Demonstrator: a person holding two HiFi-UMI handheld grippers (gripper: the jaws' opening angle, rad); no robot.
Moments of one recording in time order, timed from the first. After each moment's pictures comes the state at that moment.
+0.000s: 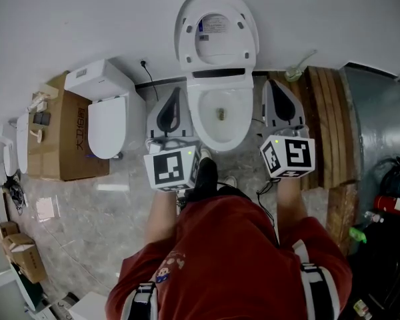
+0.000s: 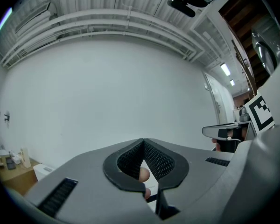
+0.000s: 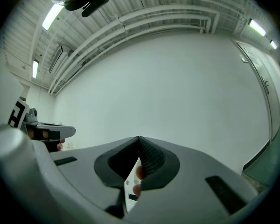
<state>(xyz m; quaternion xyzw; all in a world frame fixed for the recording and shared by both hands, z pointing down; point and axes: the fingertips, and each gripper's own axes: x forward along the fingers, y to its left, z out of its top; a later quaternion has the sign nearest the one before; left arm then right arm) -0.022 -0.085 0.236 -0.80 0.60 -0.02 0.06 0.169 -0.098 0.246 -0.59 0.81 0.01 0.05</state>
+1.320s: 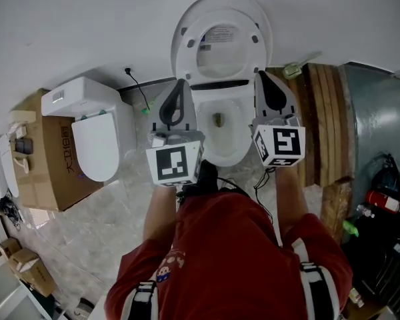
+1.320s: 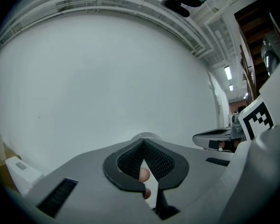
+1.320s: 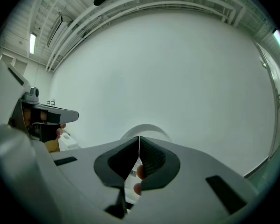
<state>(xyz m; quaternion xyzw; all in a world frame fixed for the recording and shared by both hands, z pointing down) -0.069 -0.311 0.289 -0.83 0.56 -0.01 -0.01 0.094 -0.321 0.313 -0.60 0.80 0.01 -0.07</state>
